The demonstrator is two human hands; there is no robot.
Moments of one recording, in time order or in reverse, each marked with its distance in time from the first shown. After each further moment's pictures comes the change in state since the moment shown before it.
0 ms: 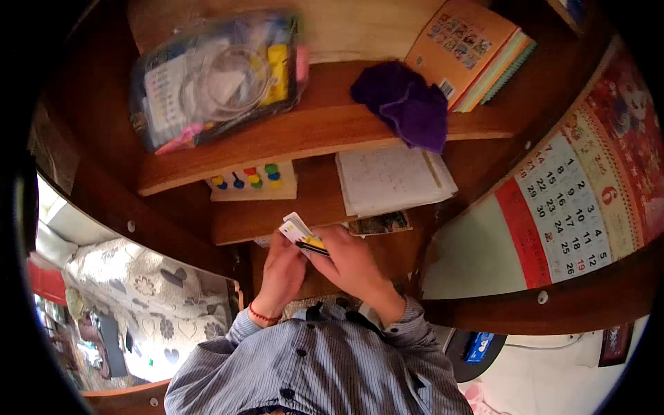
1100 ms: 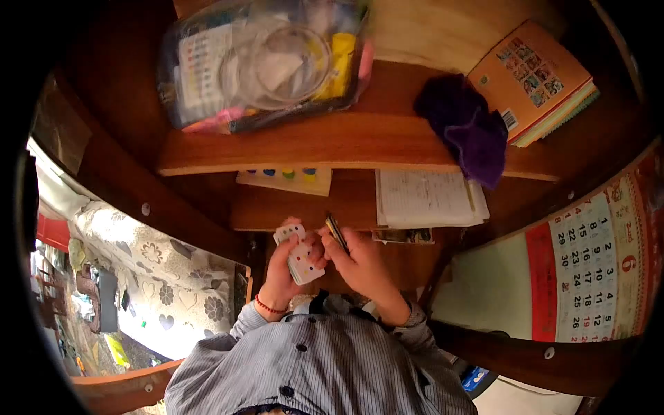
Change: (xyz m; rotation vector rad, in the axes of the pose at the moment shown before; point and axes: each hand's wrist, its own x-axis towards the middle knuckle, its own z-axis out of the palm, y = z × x) left_hand 0.010 0.012 -0.037 -0.424 0.018 -0.104; right_hand 0.027 0.009 0.033 0.599 -0.223 0.324
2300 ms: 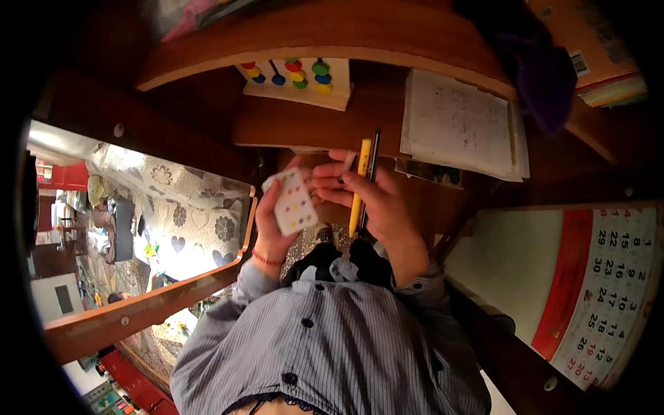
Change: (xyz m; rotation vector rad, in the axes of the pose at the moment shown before) left_hand -0.035 -0.024 -0.027 0.154 0.210 0.156; right_hand -0.004 0.045 -0.018 0.873 -0.216 0.288
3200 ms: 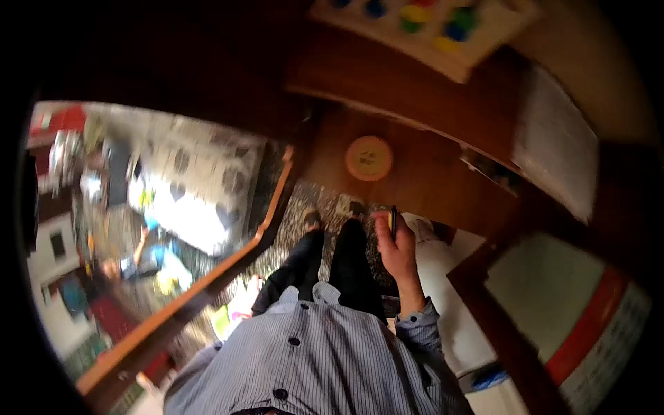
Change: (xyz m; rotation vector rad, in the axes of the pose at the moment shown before) left_hand -0.347 -0.047 -0.384 1.495 0.767 -0.514; right_hand -0.041 0.202 -0.058 -0.588 0.280 0.234
